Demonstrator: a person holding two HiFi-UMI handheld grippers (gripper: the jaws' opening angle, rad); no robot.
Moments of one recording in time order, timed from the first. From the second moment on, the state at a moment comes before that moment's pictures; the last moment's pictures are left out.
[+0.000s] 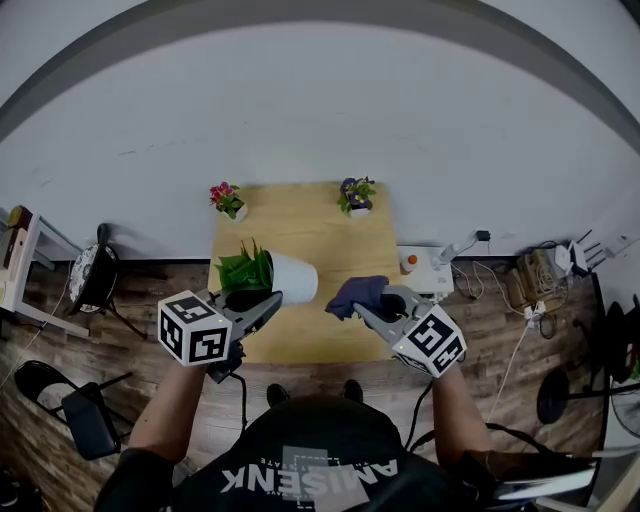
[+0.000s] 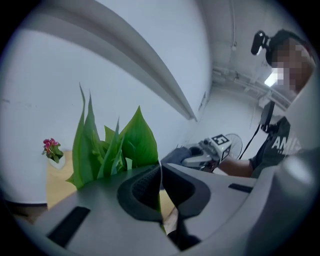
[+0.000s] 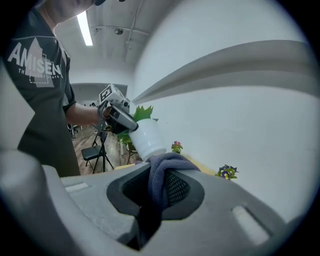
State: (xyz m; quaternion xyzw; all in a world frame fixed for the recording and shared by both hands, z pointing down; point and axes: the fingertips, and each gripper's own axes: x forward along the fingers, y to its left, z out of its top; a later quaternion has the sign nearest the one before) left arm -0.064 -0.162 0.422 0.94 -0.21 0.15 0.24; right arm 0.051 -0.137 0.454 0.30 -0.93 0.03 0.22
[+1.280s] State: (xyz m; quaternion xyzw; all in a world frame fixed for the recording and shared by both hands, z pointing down) left arm 0.006 -0.274 0.619 0.86 -0.16 0.49 -0.05; right arm 0.135 -0.158 0.426 0.48 -0.86 0.12 0.10
